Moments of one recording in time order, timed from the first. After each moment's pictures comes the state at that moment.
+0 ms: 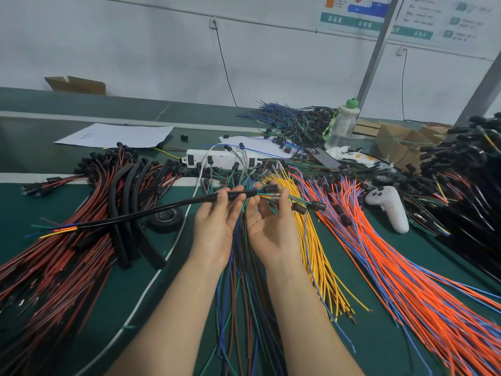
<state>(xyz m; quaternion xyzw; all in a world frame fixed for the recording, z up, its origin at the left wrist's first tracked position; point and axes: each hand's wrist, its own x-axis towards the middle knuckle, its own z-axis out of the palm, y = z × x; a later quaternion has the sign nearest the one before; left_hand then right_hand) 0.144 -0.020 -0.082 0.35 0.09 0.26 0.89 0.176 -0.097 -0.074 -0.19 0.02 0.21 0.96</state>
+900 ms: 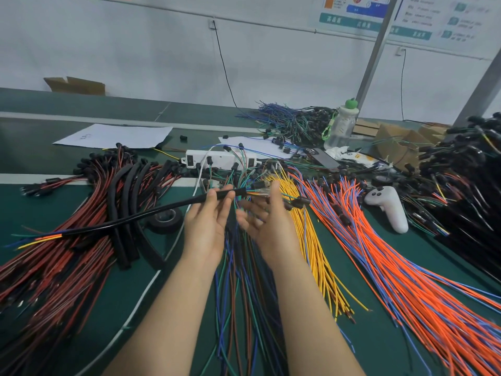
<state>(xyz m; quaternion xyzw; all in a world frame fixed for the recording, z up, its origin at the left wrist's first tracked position) 0.146 -0.008 -0.083 0.32 0.12 0.29 0.89 0.177 -0.100 -0.075 -0.49 -0.01 0.18 0.85</state>
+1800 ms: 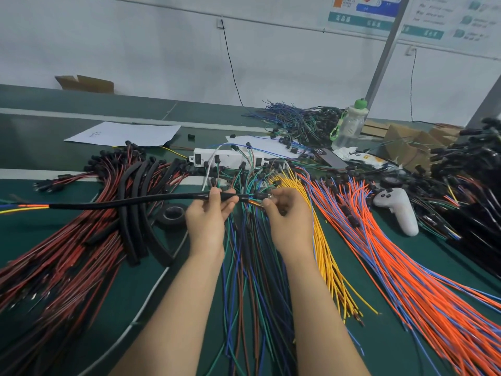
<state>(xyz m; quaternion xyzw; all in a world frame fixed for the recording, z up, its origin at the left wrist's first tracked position) 0.148 -0.003 -0.087 0.45 0.19 0.36 0.80 0.185 -0.111 -0.084 -0.76 -0.16 -0.14 0.61</state>
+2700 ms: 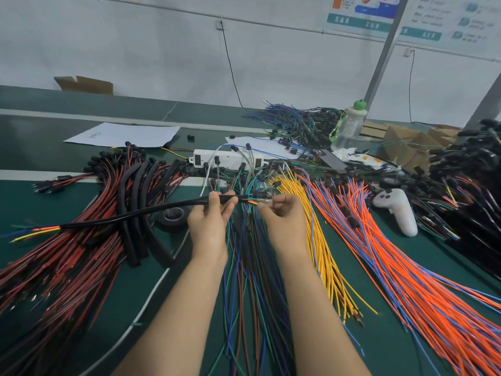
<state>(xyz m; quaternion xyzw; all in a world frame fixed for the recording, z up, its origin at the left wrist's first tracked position) 0.153 -0.004 -0.093 0.37 0.18 0.37 0.83 0.188 -0.100 -0.094 -0.69 -0.11 -0.07 0.71</state>
